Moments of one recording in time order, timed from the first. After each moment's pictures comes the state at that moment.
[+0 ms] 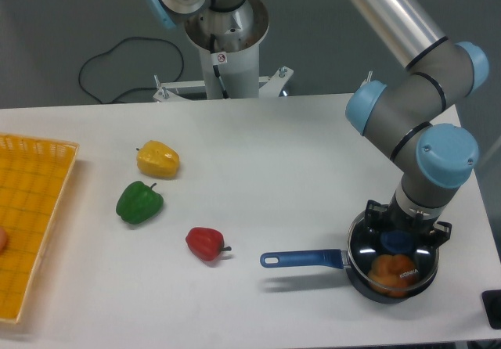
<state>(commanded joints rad) 2.69 -2.24 -1.16 -1.24 1.54 0.99</state>
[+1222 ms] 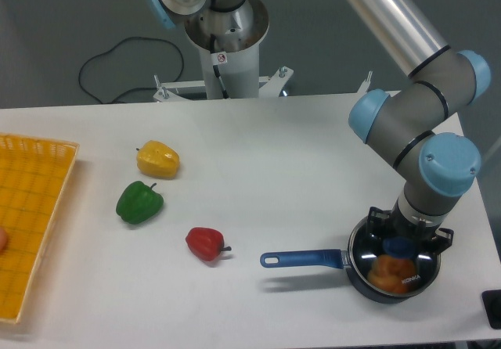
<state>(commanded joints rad) 2.69 -2.27 -1.14 -1.23 1.54 0.98</state>
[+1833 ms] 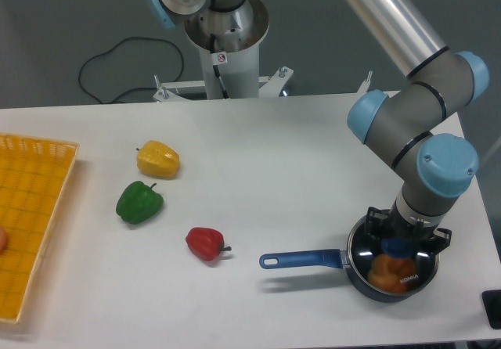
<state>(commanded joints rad) 2.69 -2.27 -1.16 -1.23 1.54 0.98</state>
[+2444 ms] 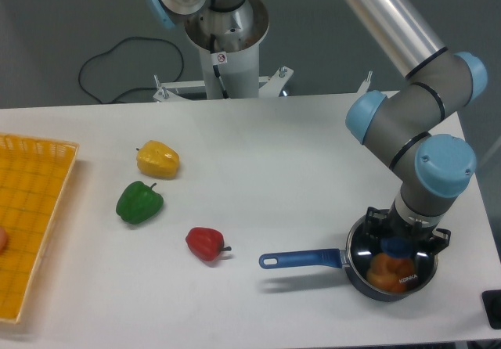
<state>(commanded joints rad) 2.68 -2.25 -1.20 -1.15 1.56 1.00</state>
